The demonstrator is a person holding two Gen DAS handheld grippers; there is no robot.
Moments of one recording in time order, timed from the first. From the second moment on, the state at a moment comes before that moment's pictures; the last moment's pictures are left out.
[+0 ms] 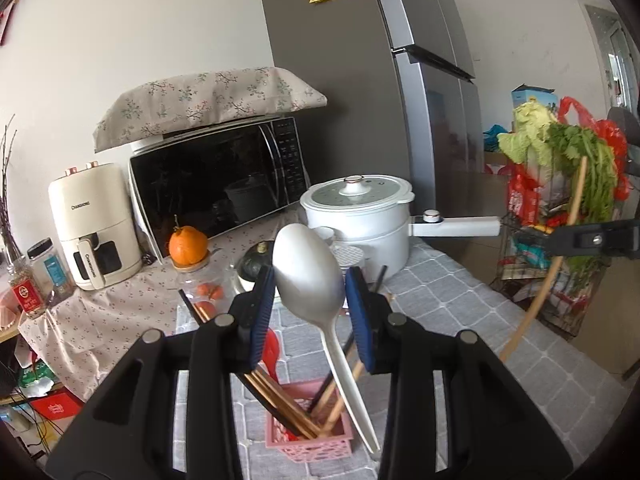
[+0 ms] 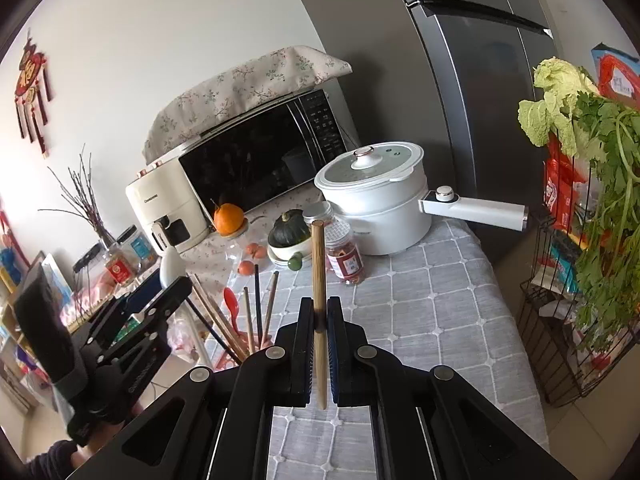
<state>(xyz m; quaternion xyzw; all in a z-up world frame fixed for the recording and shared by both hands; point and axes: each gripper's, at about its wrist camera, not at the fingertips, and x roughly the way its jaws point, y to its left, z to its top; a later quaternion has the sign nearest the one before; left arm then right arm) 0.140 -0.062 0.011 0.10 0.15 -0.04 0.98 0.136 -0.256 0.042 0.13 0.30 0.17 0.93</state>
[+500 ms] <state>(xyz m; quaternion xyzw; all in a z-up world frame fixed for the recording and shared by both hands) 0.181 -0.051 -0.034 0.13 0.12 0.07 0.98 0.148 -0.246 0.035 0.12 0.30 0.16 0.93</state>
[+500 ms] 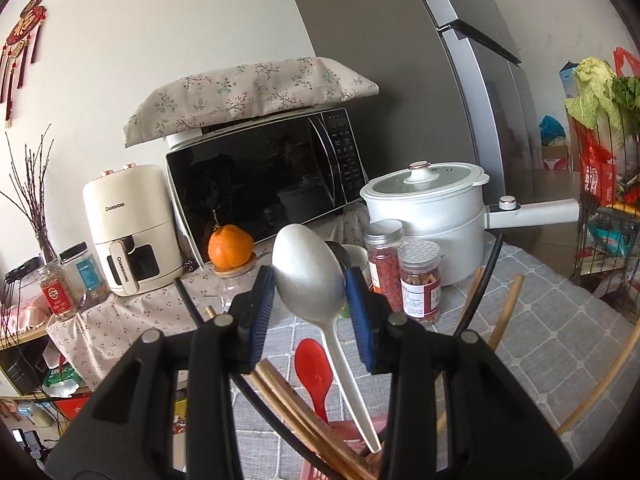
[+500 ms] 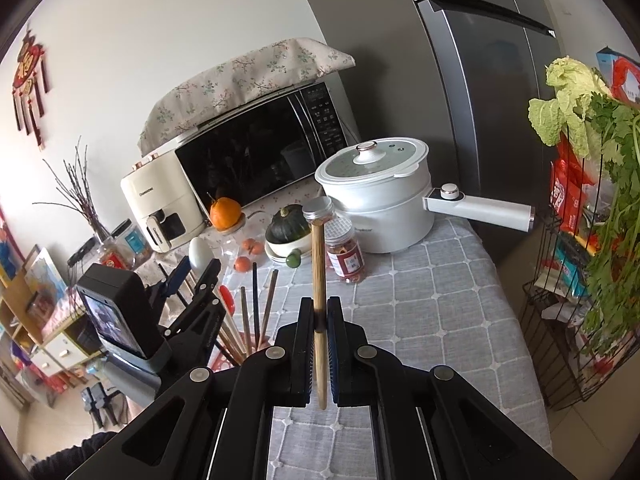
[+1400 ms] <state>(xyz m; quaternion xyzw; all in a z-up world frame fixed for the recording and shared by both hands) 0.118 0.020 -0.013 -0.05 0.32 0.02 0.95 0.133 -0.214 0.058 0.18 0.25 0.24 0.92</state>
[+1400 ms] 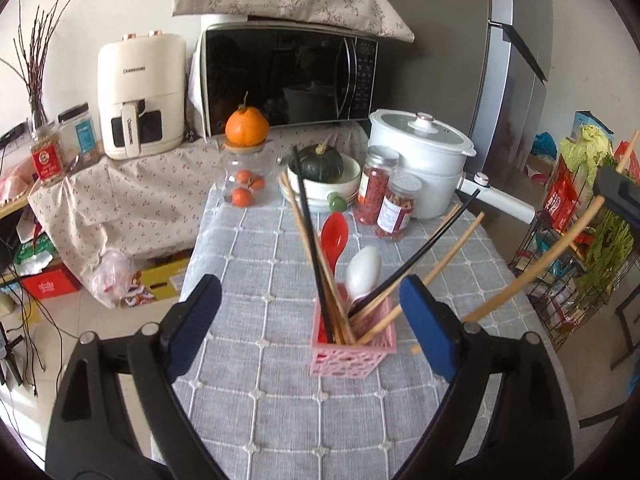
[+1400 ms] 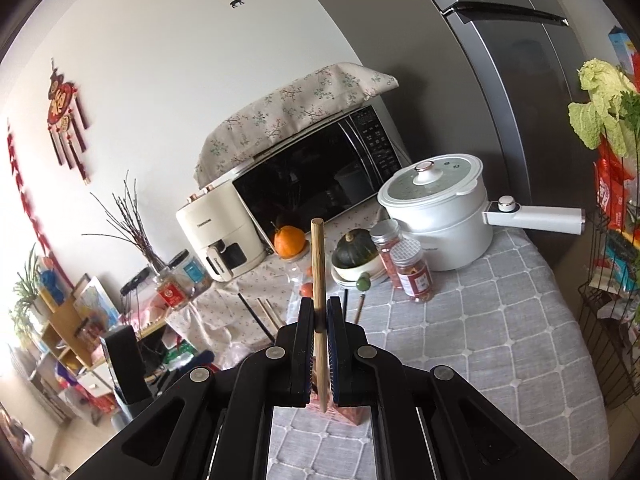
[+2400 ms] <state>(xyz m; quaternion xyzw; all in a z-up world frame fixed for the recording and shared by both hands) 0.105 0.041 -0.047 -0.10 0.39 0.02 0.92 0.161 -0.149 0.027 0.14 0.25 0.23 0.93</state>
